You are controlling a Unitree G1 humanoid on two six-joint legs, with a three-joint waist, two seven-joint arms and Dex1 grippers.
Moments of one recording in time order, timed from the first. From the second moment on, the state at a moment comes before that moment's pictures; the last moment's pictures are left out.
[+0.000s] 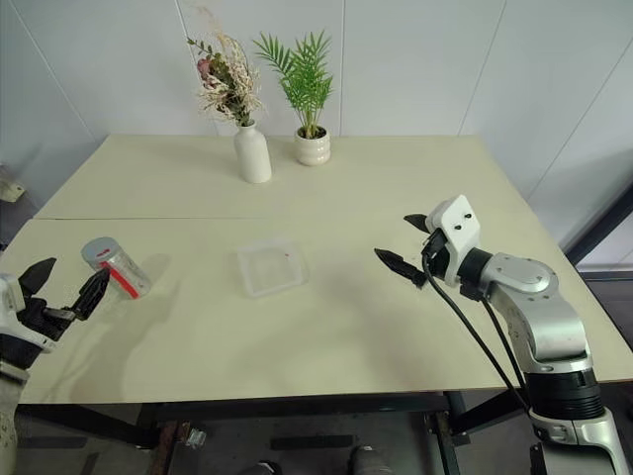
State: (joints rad) left arm 0.02 0.55 0.68 -0.18 -0.44 0.20 -0.42; right arm -0.53 -0.65 -0.09 -0.15 0.38 0.46 0.76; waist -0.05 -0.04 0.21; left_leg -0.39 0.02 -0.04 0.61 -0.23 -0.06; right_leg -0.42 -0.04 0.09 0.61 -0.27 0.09
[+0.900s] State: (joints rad) left arm -0.24 0.49 0.52 0.25 -0.28 -0.04 -0.26; right arm -0.54 -0.63 -0.08 -0.16 0.37 0.46 0.74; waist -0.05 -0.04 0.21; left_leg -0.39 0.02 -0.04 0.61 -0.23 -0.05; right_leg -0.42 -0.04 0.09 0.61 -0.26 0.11
